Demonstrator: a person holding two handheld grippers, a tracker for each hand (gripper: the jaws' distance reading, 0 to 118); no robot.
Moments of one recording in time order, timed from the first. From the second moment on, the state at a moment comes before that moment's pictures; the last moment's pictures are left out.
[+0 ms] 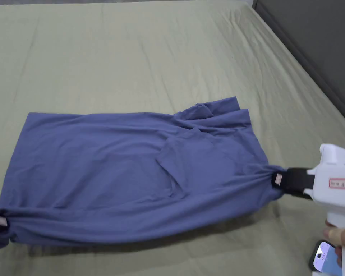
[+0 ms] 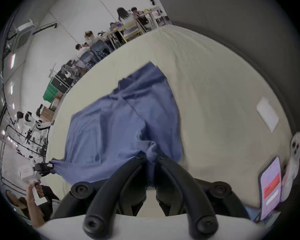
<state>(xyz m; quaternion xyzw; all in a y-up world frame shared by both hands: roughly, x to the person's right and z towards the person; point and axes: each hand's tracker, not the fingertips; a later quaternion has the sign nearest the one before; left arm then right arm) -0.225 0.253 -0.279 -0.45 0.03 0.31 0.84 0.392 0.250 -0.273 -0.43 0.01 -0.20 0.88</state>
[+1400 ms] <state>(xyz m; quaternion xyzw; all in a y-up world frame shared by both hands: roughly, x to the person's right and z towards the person) -0.193 0.176 -0.247 -0.49 0.03 0.27 0.83 0.287 0.193 -0.233 -0.44 0.10 -0.05 0.89</state>
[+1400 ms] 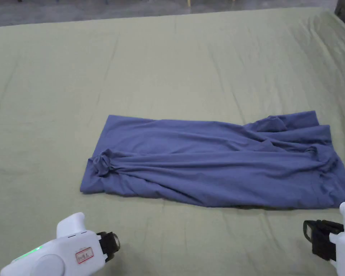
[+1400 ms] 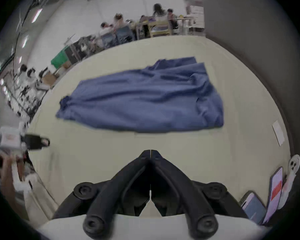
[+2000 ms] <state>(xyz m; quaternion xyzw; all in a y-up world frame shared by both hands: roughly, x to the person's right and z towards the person) -0.188 0.172 -0.403 -0.48 0.08 0.01 0.87 0.276 0.216 -0.273 -0.42 0.02 0.01 0.90</state>
